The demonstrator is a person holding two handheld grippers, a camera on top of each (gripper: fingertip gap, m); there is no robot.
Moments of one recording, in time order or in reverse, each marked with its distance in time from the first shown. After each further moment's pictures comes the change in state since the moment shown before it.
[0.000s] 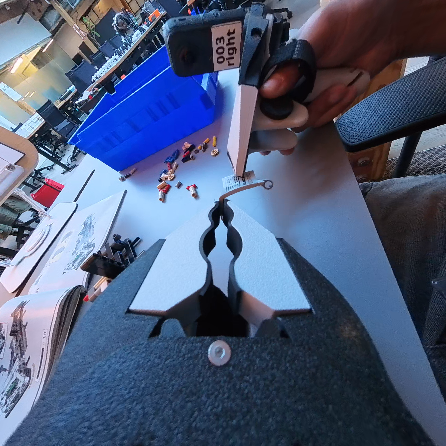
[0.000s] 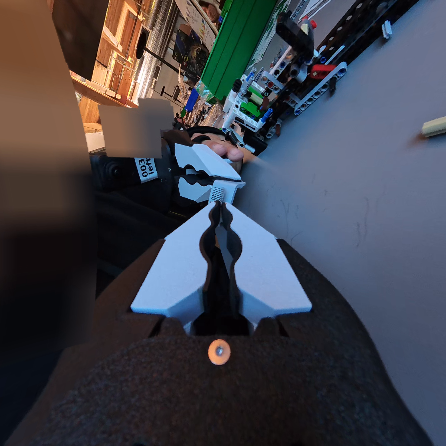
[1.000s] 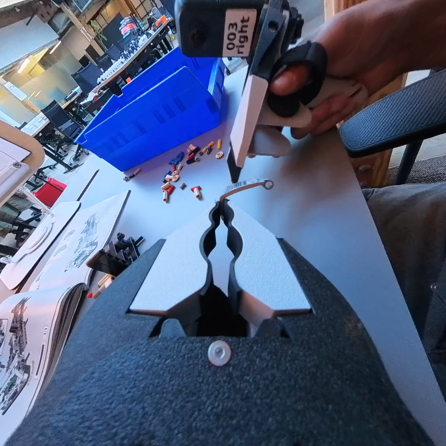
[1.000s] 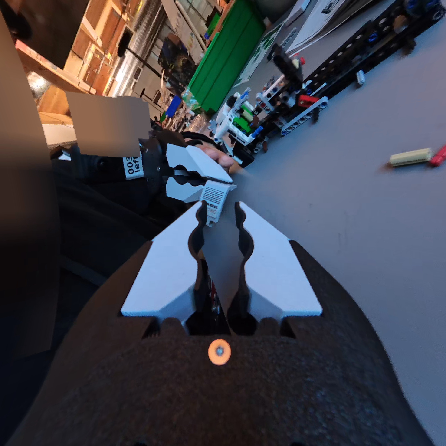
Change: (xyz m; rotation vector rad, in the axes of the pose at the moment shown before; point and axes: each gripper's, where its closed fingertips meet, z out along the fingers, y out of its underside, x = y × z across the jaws) left arm -0.005 -0.002 -0.003 0.017 -0.014 -0.022; right arm 0.004 -0.008 -0.005 0.049 0.088 -0.128
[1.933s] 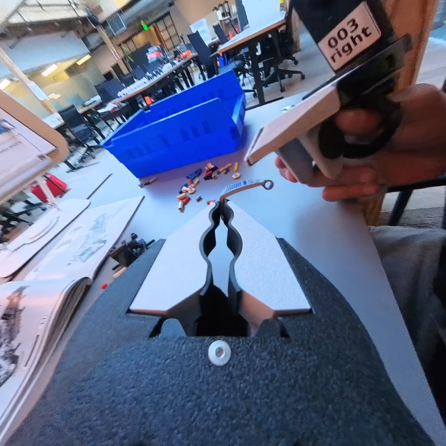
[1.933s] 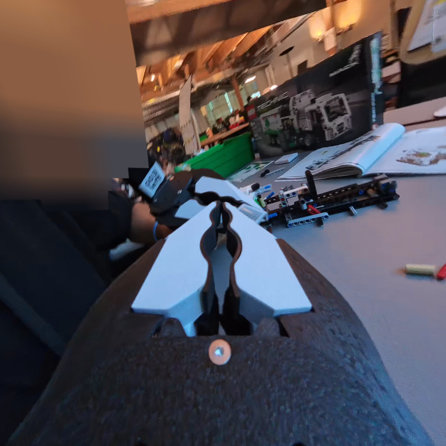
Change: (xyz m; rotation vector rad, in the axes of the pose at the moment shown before) left arm -0.023 -0.015 -0.014 0.113 -0.038 -0.142; right arm -0.052 -0.027 0.018 0.426 0.103 -0.461
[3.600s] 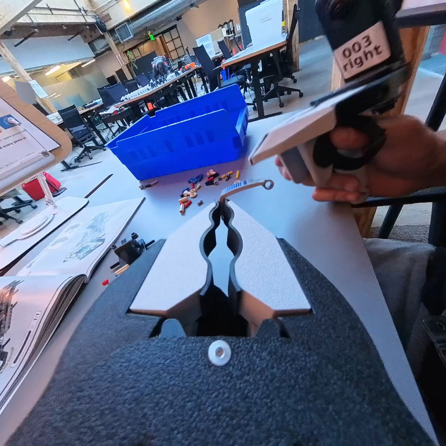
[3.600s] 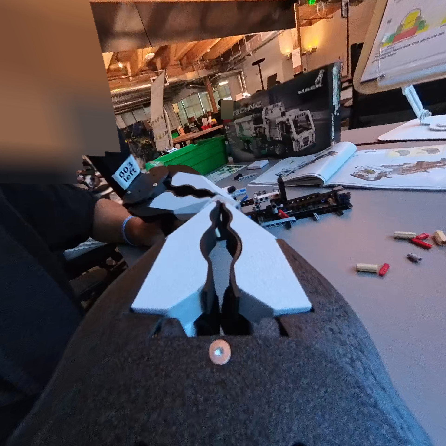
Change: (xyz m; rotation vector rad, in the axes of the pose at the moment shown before) left arm -0.007 -0.006 -0.008 0.048 -0.009 -0.055; right arm 0.013 -0.005 -0.006 0.002 0.115 -0.125
